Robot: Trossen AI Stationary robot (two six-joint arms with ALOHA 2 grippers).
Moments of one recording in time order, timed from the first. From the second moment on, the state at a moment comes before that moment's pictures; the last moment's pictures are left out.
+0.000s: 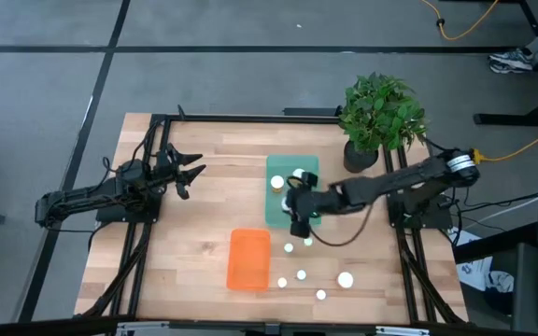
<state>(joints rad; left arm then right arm) 0.28 0.06 0.02 0.14 -0.14 -0.12 0.22 1.59 1.16 -0.43 0.34 0.24</state>
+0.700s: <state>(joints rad) 0.28 0.06 0.02 0.14 -0.14 -0.12 0.08 1.84 1.16 -0.28 0.18 0.26</state>
